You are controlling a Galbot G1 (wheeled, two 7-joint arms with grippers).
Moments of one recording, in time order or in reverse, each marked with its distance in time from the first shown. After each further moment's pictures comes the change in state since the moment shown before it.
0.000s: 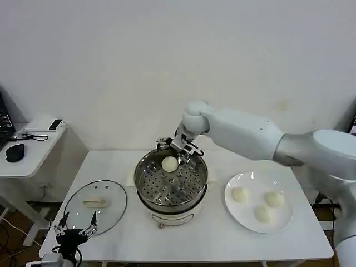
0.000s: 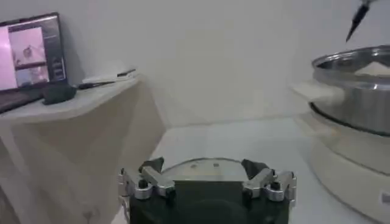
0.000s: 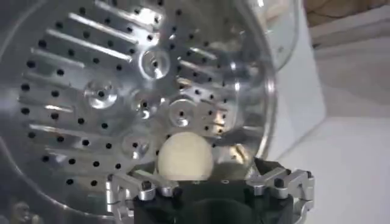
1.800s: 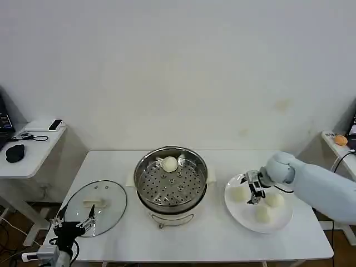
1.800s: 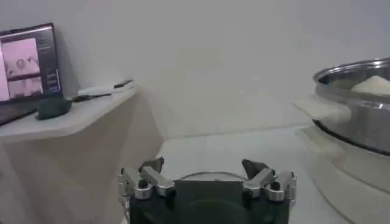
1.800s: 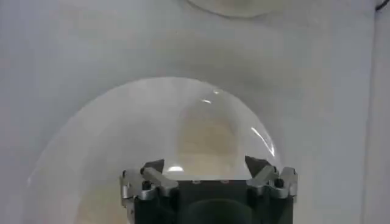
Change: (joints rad) left arm -0.040 0.044 -0.021 0.014 -0.034 0.019 0.007; right arm -0.549 -0.427 0.280 0.046 -0.101 -0.395 0.036
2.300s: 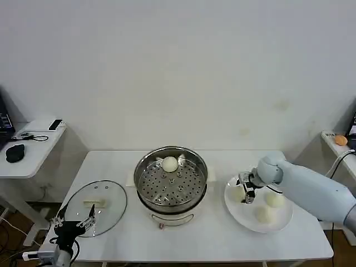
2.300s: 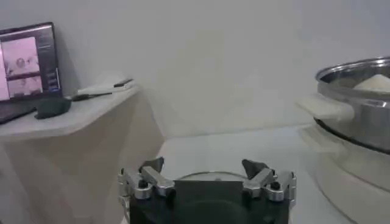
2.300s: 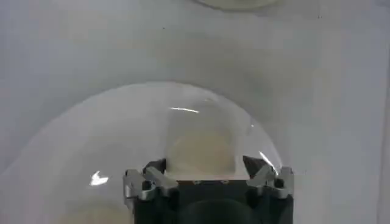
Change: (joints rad) left arm -0.009 0.002 0.003 0.013 0.000 0.000 0.000; right arm -0.014 0.052 0.019 -0.054 -0.026 -0.025 -0.013
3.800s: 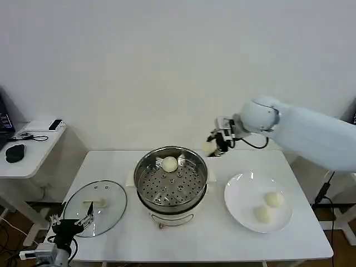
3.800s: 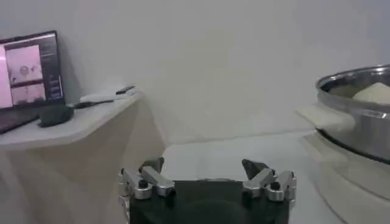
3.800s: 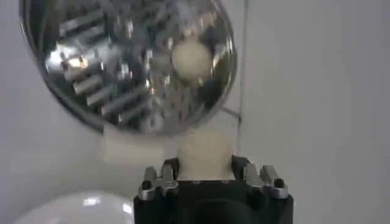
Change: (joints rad) left arm 0.003 0.003 -0.017 -0.027 0.001 0.003 0.000; right arm 0.601 0.159 -0.293 0.274 0.574 -0.243 0.108
